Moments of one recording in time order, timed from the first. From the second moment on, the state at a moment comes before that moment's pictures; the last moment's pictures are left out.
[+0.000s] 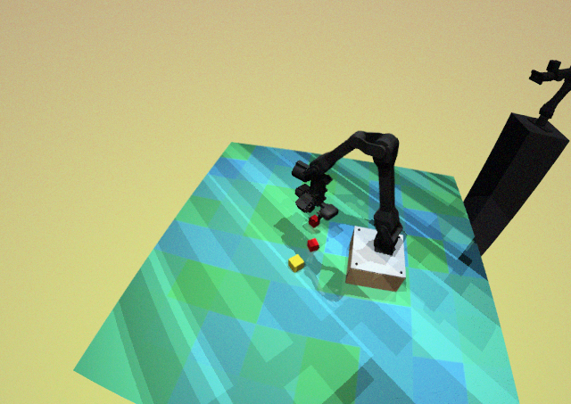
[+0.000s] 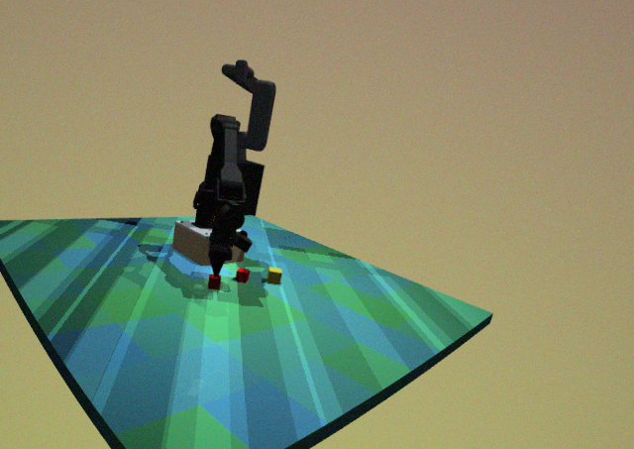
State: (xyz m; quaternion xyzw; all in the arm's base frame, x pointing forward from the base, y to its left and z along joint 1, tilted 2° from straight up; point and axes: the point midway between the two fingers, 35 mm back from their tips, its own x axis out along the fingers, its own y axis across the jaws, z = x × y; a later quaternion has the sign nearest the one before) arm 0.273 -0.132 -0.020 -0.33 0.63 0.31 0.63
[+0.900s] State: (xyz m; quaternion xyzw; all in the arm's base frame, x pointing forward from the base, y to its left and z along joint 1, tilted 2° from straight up) arm 0.270 -0.131 -0.046 -0.33 0.63 0.31 0.63
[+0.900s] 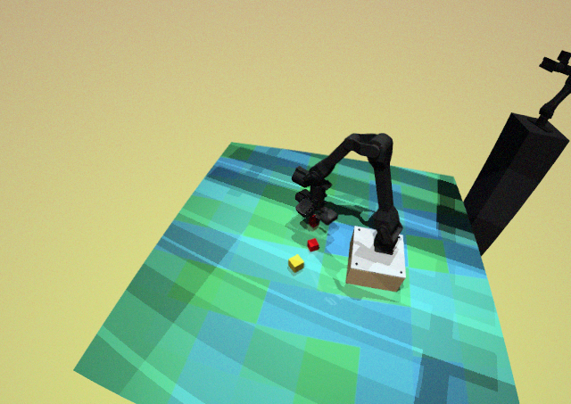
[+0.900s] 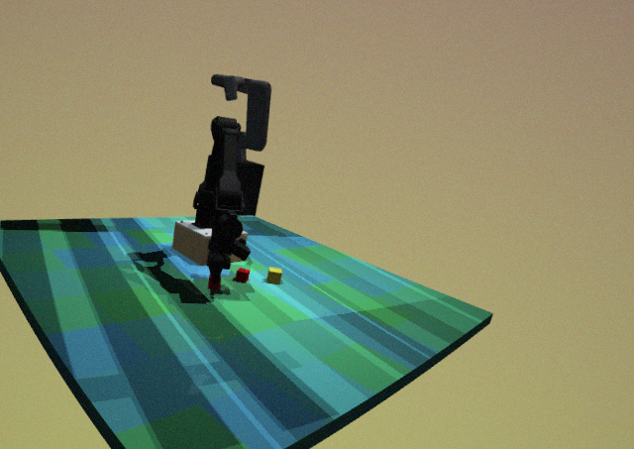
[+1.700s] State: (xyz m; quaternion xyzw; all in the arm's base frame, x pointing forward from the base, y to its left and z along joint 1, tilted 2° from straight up) arm 0.273 -0.132 0.020 -0.33 0.64 0.32 0.62
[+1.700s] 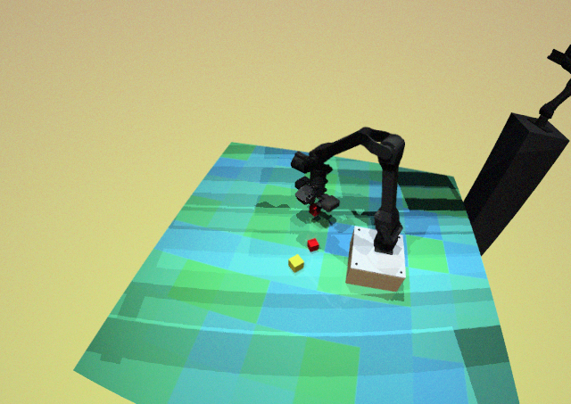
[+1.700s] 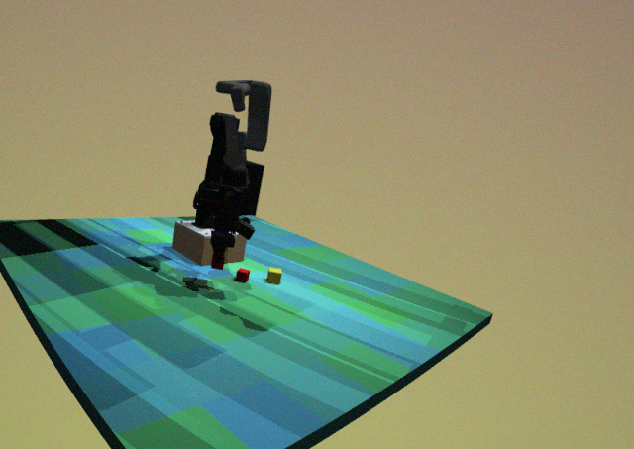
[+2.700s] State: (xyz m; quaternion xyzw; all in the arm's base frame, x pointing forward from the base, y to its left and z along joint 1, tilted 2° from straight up) arm 0.286 -0.098 0.058 -0.22 0.68 0.20 0.67
